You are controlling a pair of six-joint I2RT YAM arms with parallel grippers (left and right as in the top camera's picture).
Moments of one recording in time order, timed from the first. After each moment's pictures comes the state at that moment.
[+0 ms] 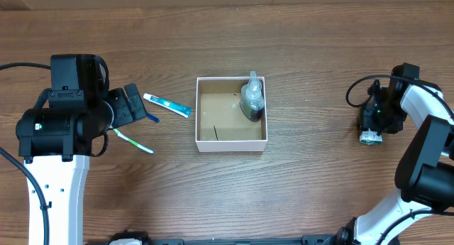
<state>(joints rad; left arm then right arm) 0.02 1.26 1.48 -1.26 -0.04 -0.33 -0.35 1.95 1.24 -0.83 0.00 -0.24</state>
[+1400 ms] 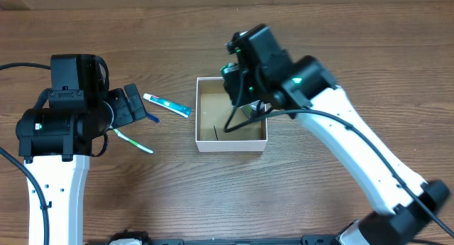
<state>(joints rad) 0.02 1.26 1.48 -1.26 -0.05 -0.33 0.65 1.73 1.77 -1.06 -0.01 0.30</state>
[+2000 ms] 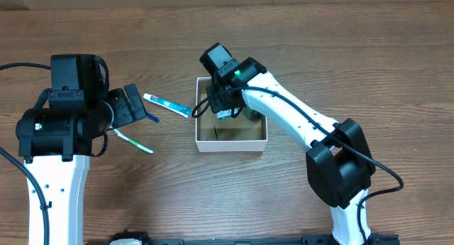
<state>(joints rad) 0.02 1.26 1.48 -1.26 -0.05 -0.33 0.67 2.10 1.77 -0.92 0.01 0.38</state>
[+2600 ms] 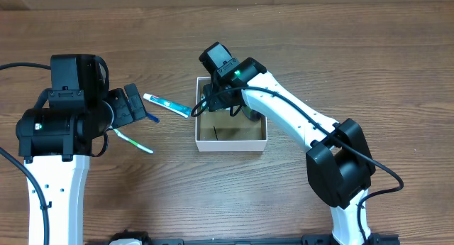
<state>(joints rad) 0.02 1.26 1.48 -1.26 -0.05 -0.33 0.67 2.10 1.77 -0.90 0.01 0.38</state>
